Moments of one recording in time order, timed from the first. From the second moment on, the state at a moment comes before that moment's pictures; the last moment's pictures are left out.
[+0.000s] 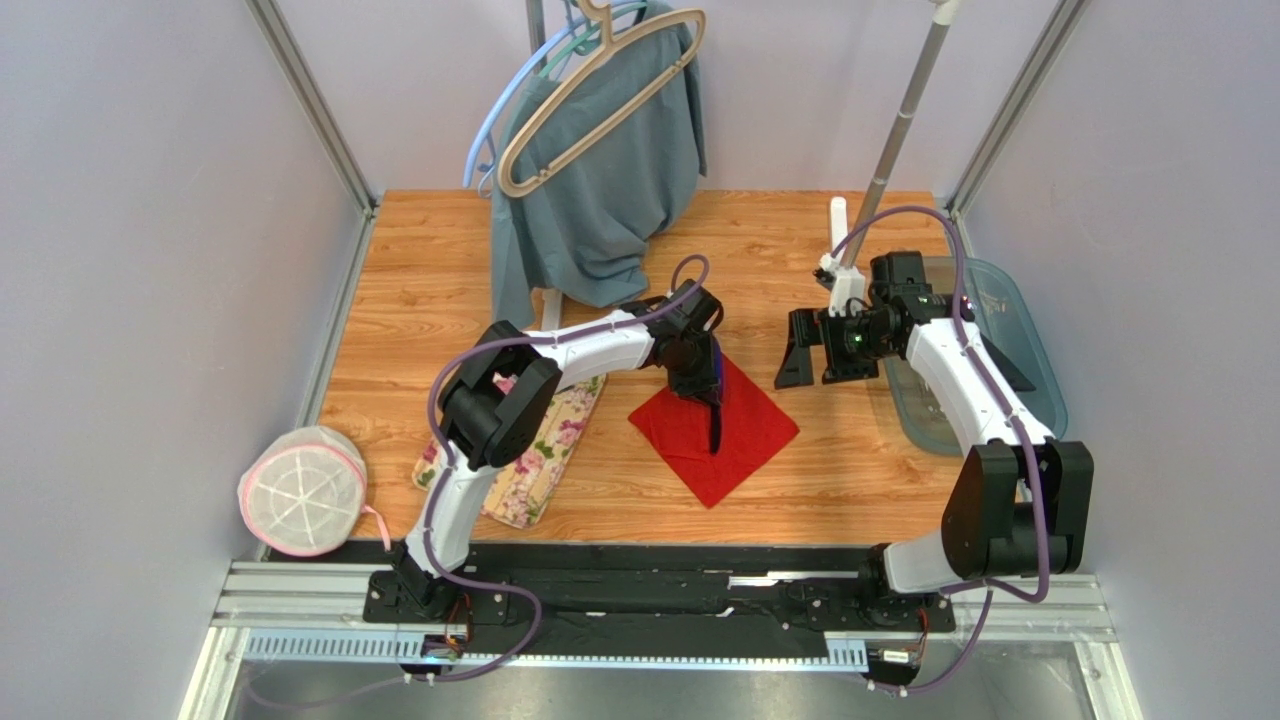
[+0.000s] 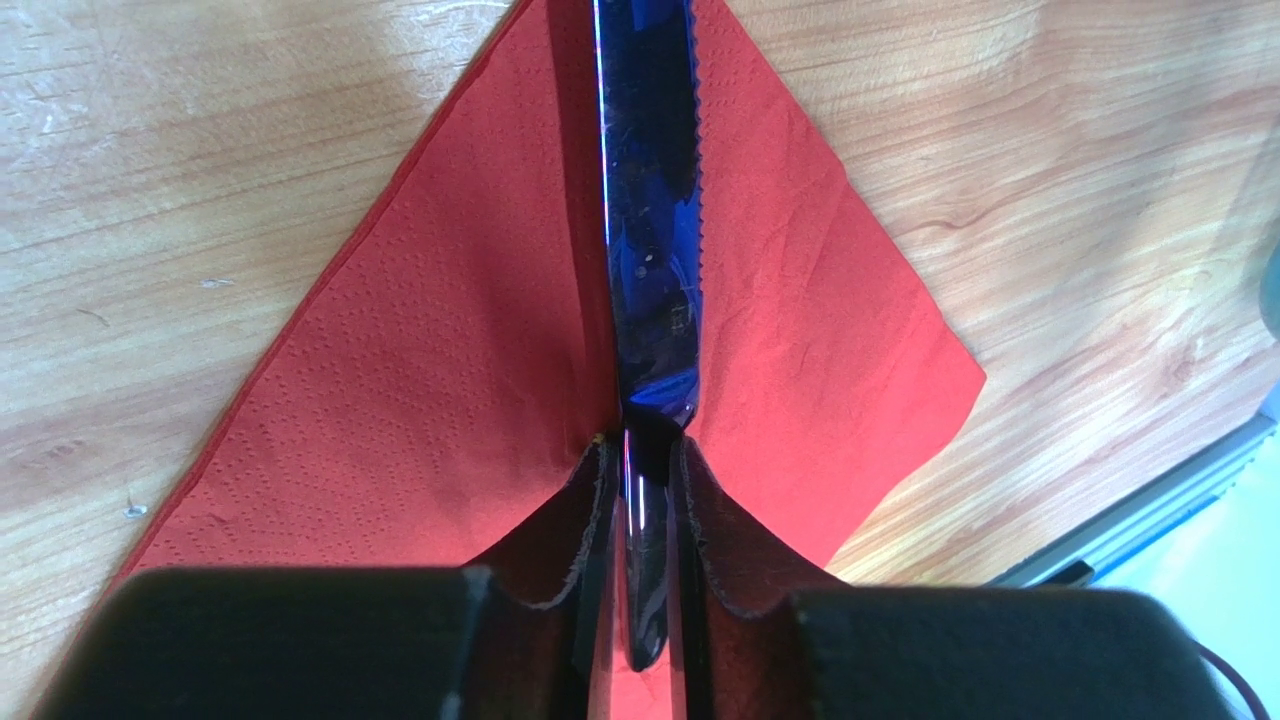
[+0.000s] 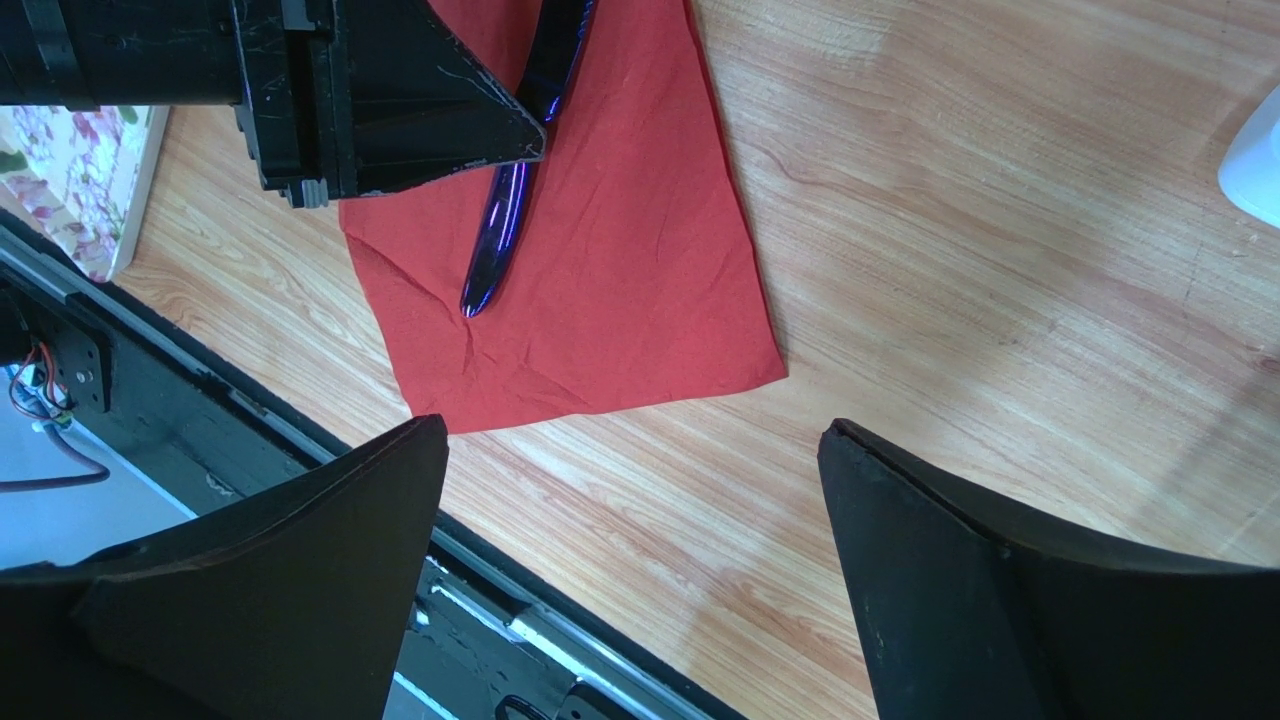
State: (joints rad) left arm -0.80 2.18 1.61 -0.46 0.20 -0.82; right arm 0.04 1.44 1.12 -0.83 -0.53 -0.10
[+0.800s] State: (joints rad) left arm -0.80 1.67 1.53 -0.57 0.25 -0.34; right arm 0.04 1.38 1.15 -0.84 -0.61 -0.10
